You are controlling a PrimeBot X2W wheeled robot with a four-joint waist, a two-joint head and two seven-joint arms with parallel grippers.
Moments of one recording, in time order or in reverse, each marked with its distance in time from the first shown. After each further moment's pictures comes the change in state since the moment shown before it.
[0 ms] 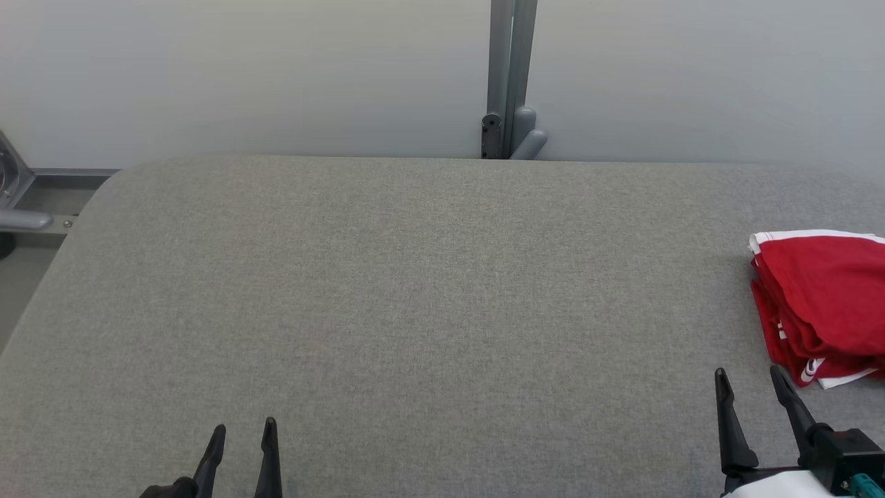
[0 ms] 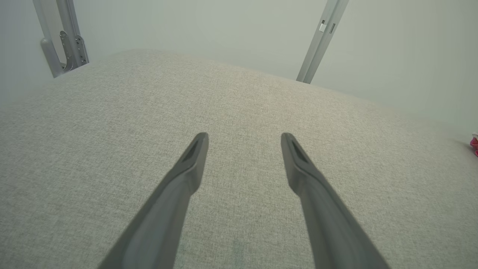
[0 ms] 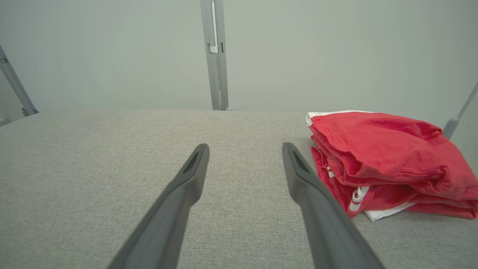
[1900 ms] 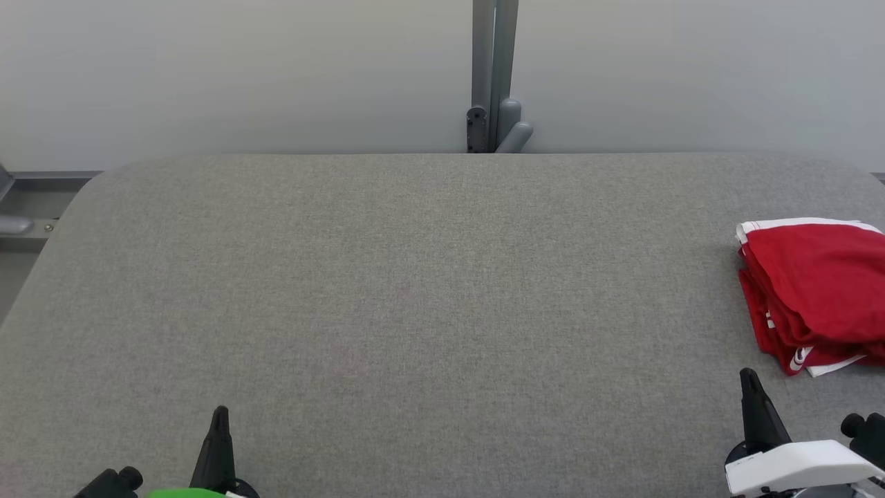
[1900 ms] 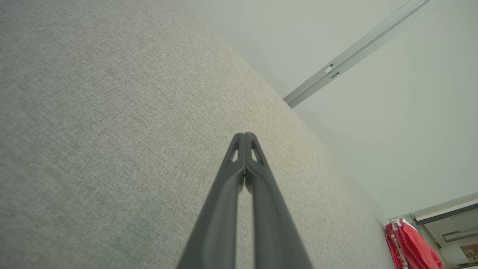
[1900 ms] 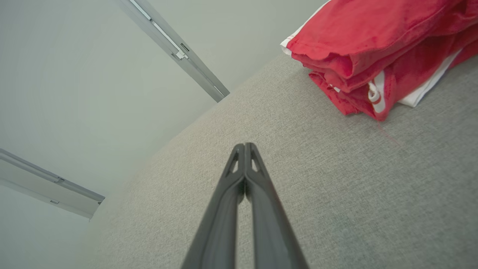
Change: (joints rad) left arm -0.060 0.010 0.019 0.024 -0.558 0.000 0.126; right arm -0.070 0.011 -0.006 0.094 0.623 0.000 0.159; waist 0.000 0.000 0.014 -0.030
